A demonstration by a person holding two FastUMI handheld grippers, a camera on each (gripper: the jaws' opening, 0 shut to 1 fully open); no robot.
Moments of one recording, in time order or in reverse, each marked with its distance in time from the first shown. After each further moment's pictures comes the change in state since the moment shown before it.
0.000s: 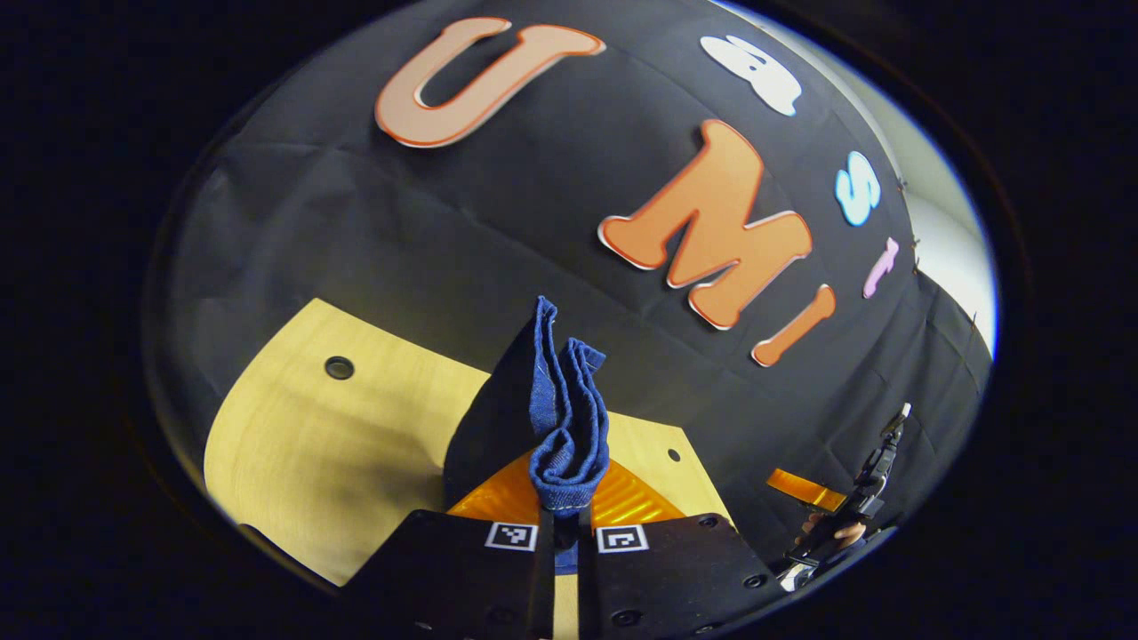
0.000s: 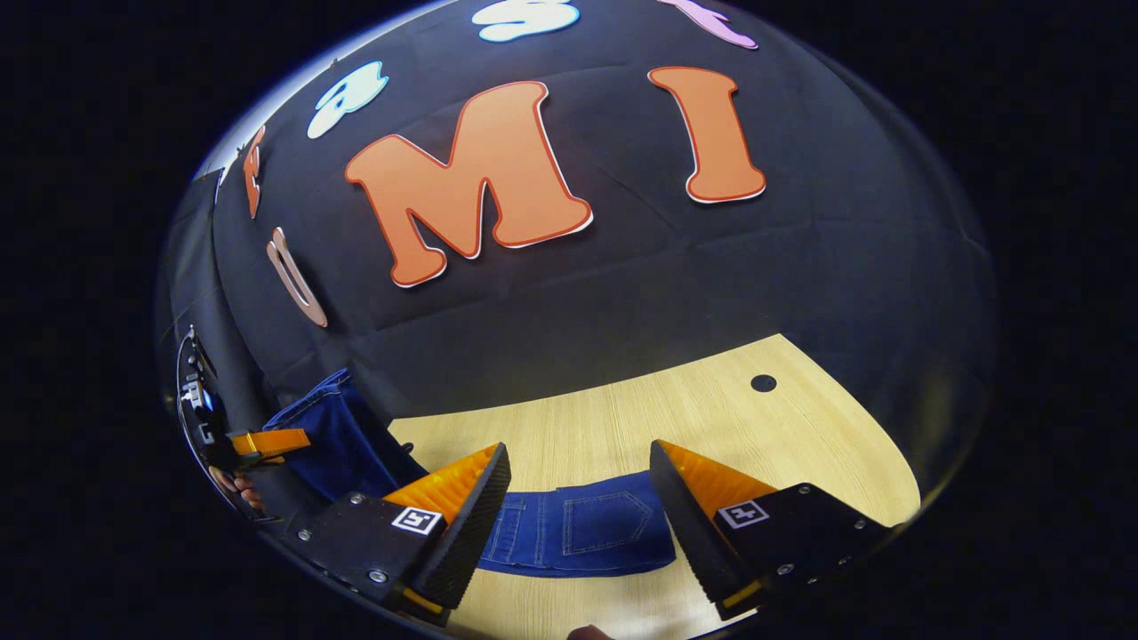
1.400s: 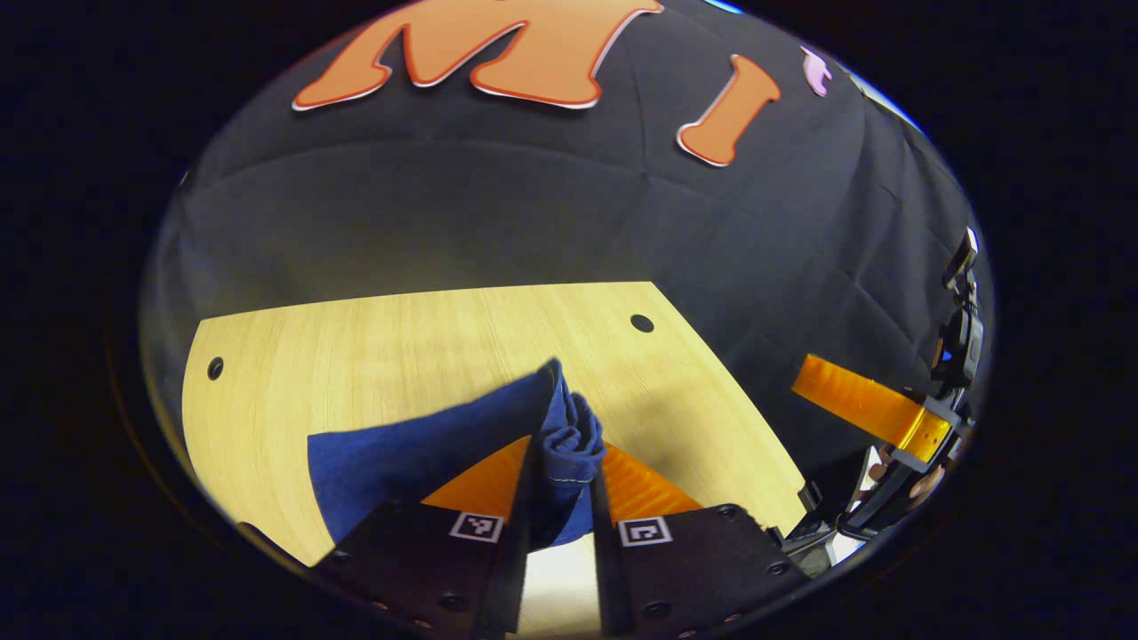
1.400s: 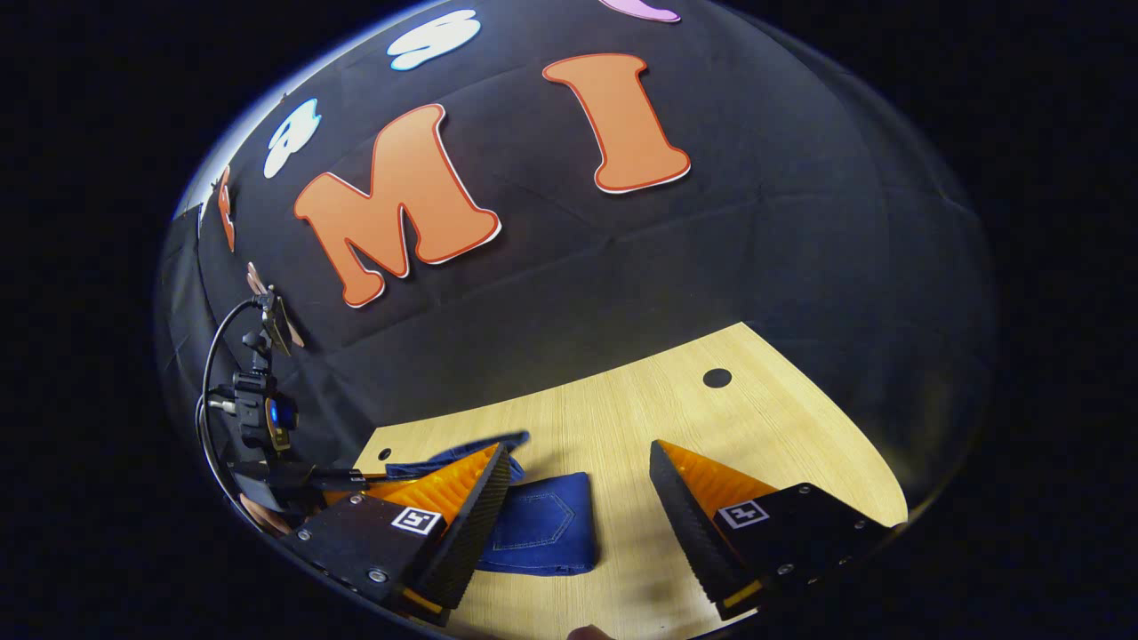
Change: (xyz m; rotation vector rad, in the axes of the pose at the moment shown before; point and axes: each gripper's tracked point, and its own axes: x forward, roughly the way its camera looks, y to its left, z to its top) left arm 0.161 -0.185 -0.184 0.352 0.409 -0.008; right arm 0.001 -0.109 -0.001 0.074 0.008 -0.005
